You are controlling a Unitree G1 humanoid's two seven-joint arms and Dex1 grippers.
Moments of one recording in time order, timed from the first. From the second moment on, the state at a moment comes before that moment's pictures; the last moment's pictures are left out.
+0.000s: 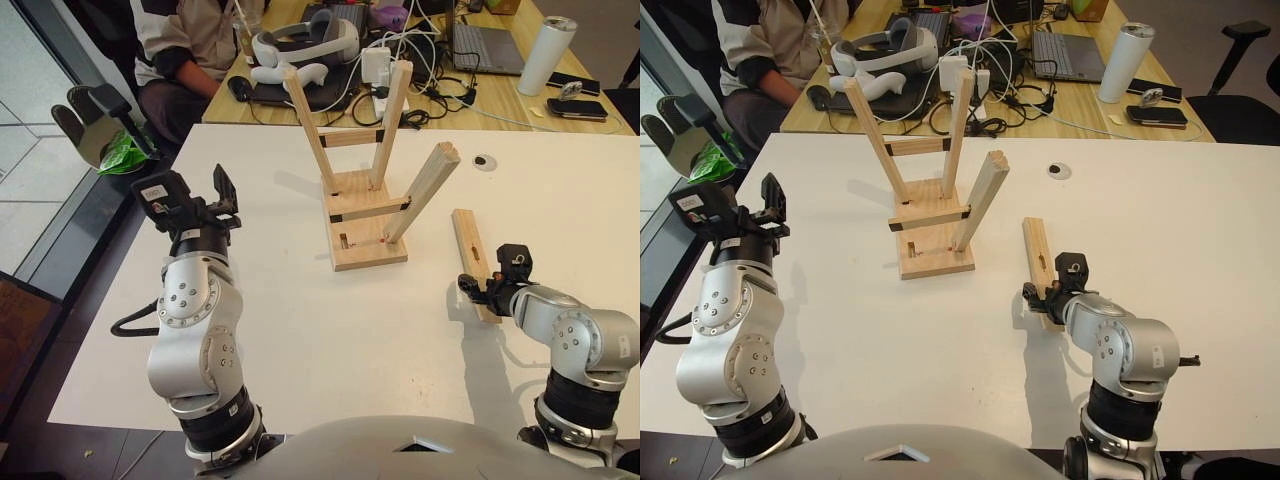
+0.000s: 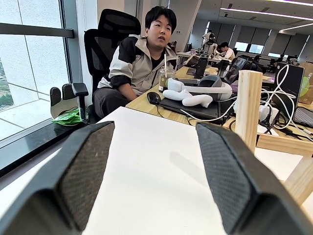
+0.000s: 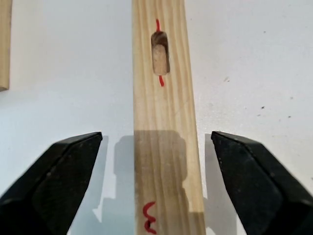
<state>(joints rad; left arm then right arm) -0.05 0.00 0.21 -0.78 -0.13 0.80 0.18 -0.09 -0.17 -0.23 -0.55 0.33 1.56 -0.02</state>
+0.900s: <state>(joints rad) -0.11 0.01 0.25 -0.77 -0.13 0.81 0.19 -0.21 -0.12 -0.24 -0.53 0.25 1.43 0.02</state>
